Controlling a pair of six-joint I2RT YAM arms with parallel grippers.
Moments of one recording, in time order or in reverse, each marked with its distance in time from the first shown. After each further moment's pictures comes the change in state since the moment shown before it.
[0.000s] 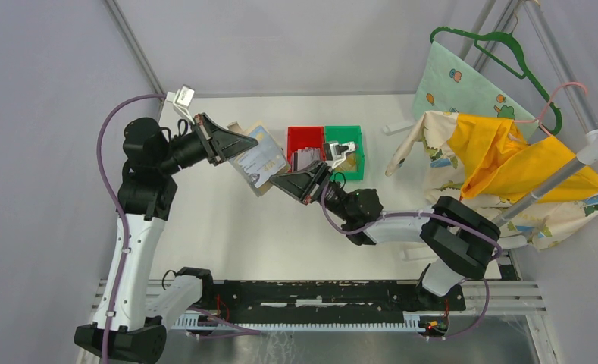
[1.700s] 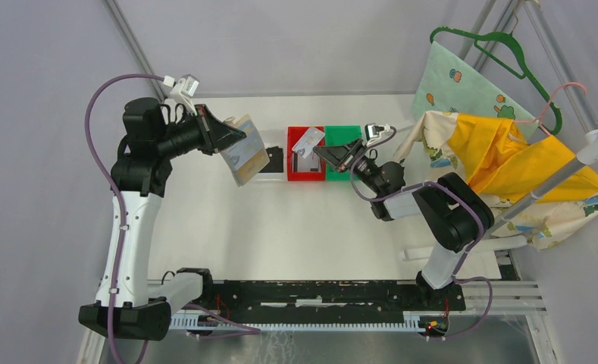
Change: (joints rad) left arm 0.068 0.152 0.191 -0.289 -0.102 0.492; right arm -0.483 0.153 -0.106 0.000 -0.240 0.062
